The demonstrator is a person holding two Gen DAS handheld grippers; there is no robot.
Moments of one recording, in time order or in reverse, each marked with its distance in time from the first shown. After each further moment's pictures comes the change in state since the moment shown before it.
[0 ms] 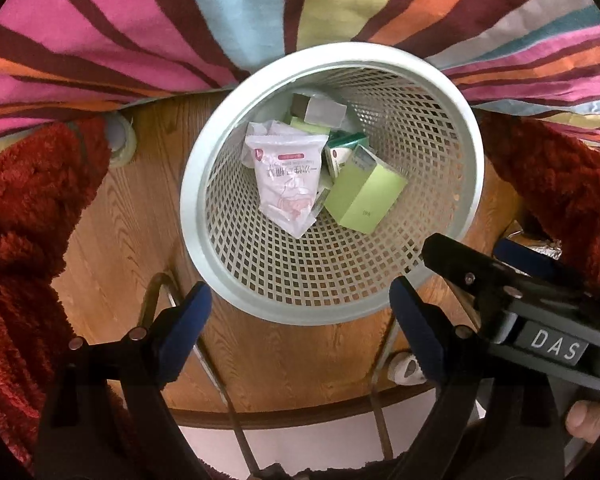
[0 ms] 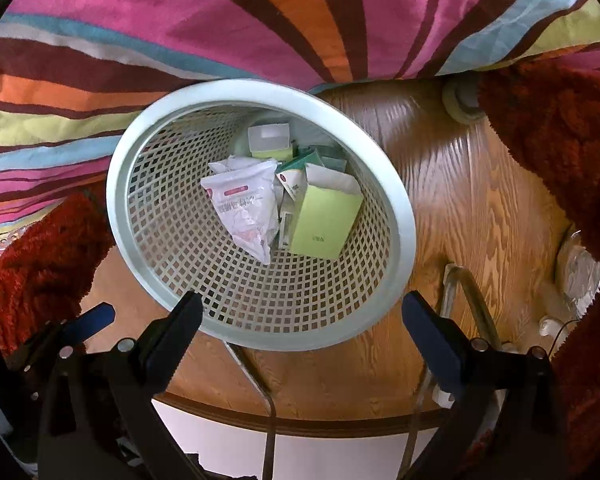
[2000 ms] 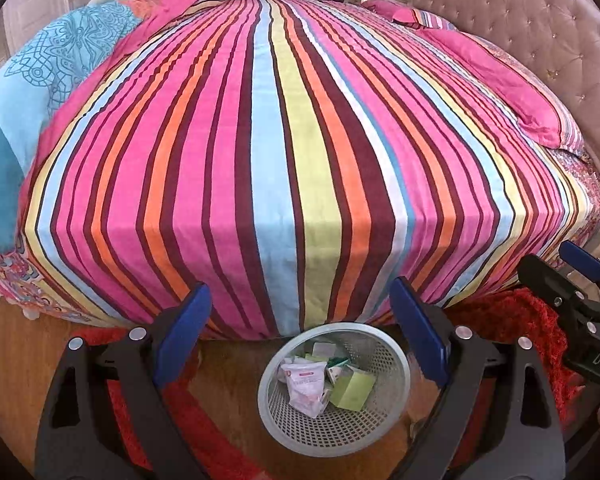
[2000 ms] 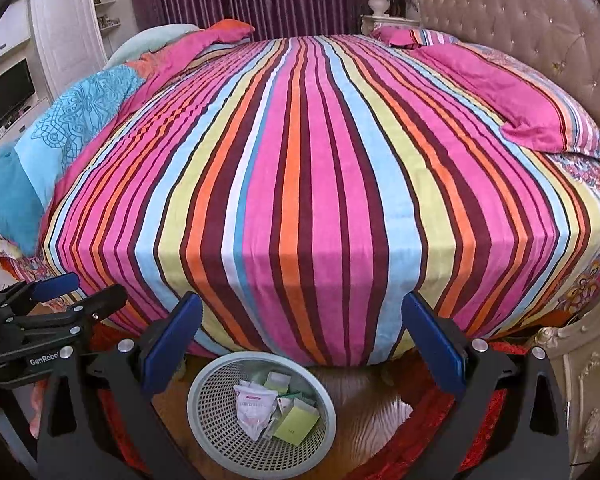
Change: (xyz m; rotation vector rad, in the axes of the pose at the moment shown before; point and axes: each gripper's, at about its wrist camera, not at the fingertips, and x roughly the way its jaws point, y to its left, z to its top) left arm -0.221 -0.018 -0.091 0.076 -0.947 0.064; right arm -0.244 0.017 -0.108 -0.296 -1.044 -0.034
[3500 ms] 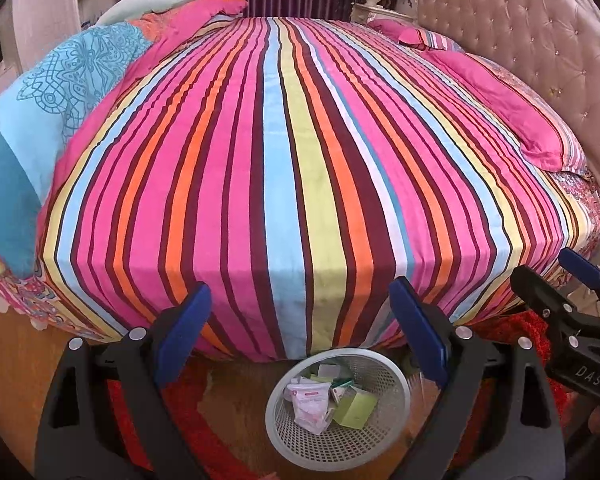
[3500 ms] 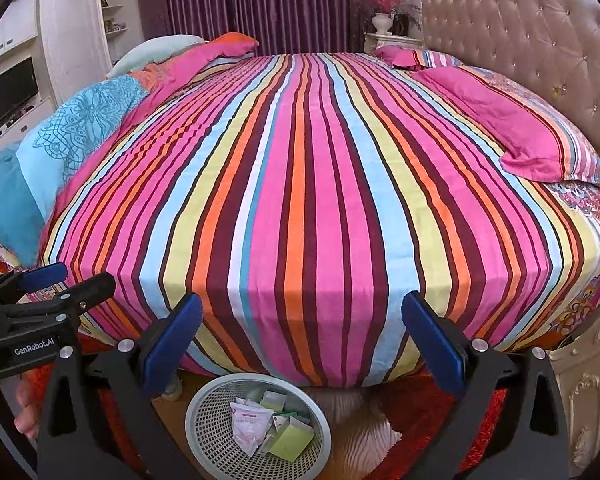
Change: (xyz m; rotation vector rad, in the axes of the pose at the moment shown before) left arm -0.022 0.001 0.023 -0.011 -0.068 0.033; right arm -0.009 0.010 0.021 -0.029 -0.054 -0.016
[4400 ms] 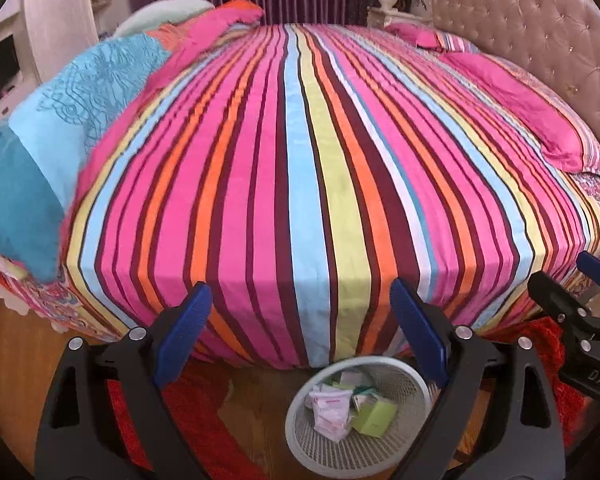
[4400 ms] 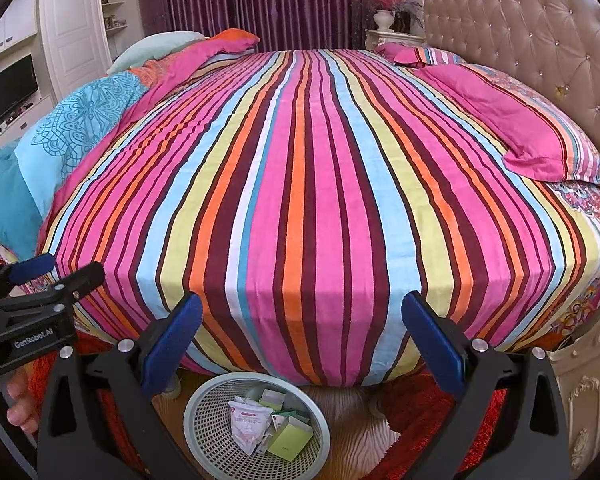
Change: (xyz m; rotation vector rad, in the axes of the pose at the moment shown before) left arm -0.004 0.000 0.002 0.008 -0.040 0.100; right arm 0.005 -0.001 0.003 -0.004 0.016 0.001
